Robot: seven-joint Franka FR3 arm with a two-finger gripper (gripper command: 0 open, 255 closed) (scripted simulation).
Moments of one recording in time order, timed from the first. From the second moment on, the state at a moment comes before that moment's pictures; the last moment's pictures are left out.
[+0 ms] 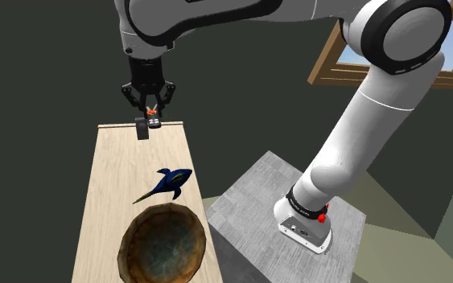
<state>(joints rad) 0.00 0.07 0.48 -1.88 0.02 1.84 0.96</state>
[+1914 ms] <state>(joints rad) 0.18 -0.26 0.67 -2.04 0.25 1.75 1.26</state>
